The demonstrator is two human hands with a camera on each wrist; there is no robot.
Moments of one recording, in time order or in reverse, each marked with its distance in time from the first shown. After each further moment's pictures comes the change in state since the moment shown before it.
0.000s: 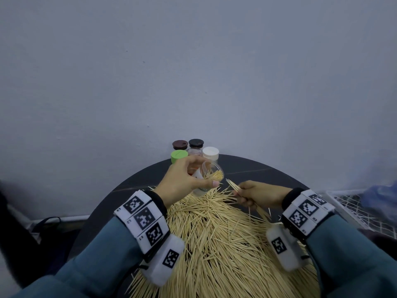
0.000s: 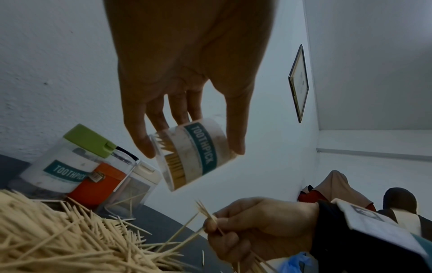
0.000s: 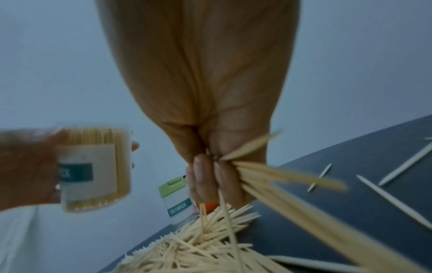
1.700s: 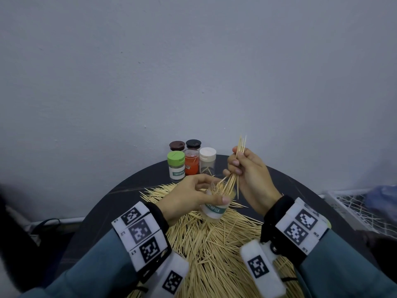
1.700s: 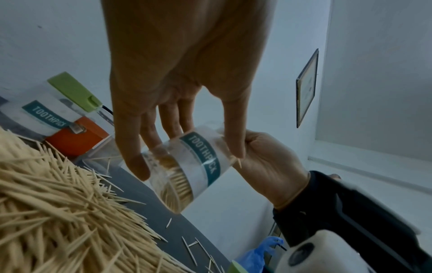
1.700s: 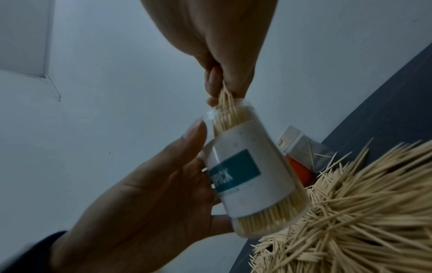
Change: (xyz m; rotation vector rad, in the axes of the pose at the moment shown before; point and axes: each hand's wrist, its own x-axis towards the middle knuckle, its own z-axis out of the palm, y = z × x) left_hand -0.015 0.010 0.027 -0.189 -0.235 -0.226; right_hand -0.019 -0.047 0.027 1.076 0.414 -0.573
